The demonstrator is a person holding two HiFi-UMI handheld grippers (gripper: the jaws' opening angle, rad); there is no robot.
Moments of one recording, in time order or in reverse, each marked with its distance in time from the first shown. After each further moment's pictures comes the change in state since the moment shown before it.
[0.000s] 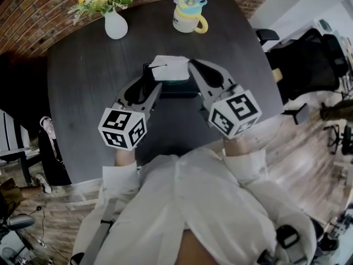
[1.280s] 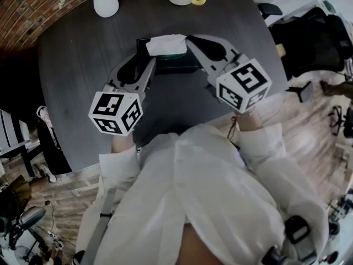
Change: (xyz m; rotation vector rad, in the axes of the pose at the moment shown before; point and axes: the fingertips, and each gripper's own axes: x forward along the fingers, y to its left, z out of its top) left arm -0.002 -0.002 -0.001 -0.007 -0.003 0.004; right arm 0.001 0.000 -0.021 -0.082 0.117 0.105
